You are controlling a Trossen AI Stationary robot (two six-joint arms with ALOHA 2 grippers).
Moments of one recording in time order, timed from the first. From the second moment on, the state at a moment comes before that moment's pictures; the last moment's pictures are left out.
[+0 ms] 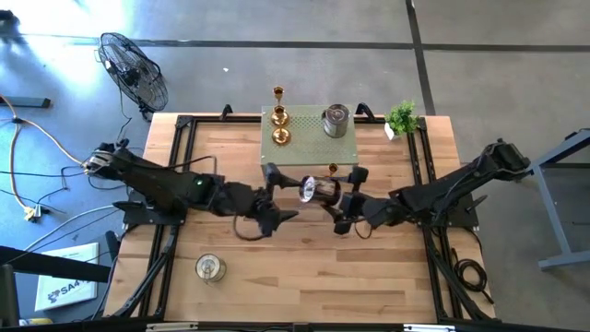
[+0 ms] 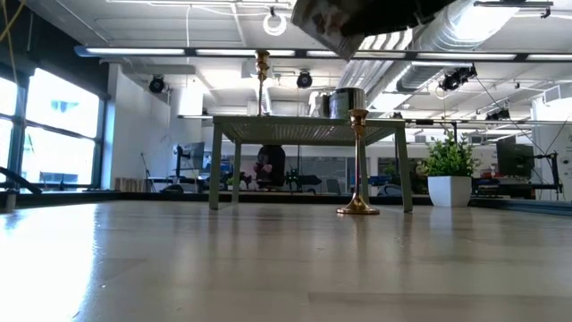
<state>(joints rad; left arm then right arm) -0.31 1.40 1.30 -0.22 -0.51 0.70 0.36 1.31 0.84 0.05 0.80 -0.12</state>
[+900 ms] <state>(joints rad) -0.17 1.18 1.17 -0.52 -0.31 0.21 0.82 0.87 0.84 -0.03 1.28 -0.19</state>
